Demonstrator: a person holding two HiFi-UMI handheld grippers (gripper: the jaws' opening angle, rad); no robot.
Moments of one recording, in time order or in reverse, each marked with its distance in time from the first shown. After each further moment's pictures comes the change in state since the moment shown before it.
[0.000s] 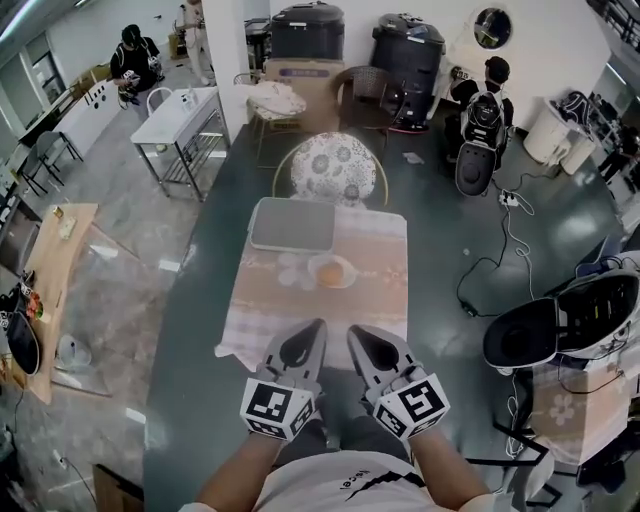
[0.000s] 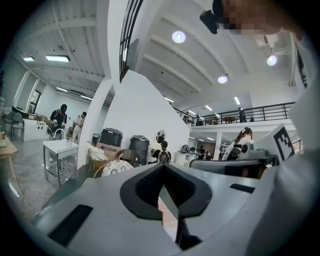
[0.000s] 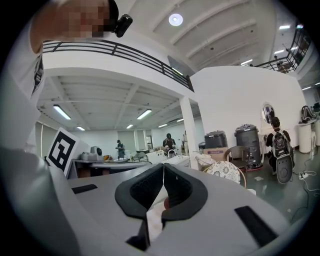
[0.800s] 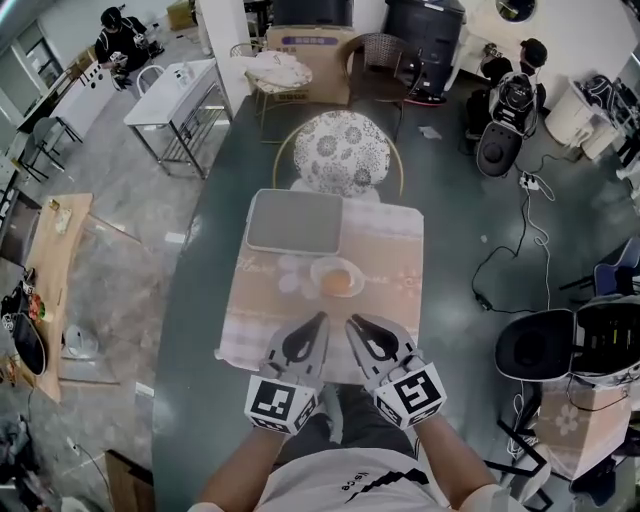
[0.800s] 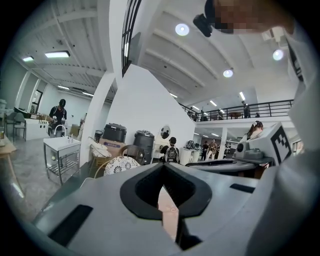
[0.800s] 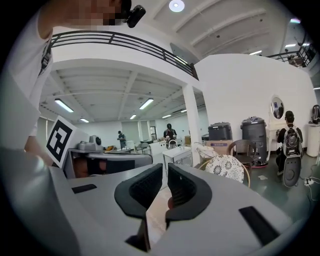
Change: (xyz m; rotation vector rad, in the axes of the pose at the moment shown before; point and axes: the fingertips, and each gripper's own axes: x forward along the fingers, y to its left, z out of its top) left arm 0.101 0.062 -0.031 -0.006 0.049 0.042; right arm 0.090 -0.086 -0.045 -0.039 0.119 0.060
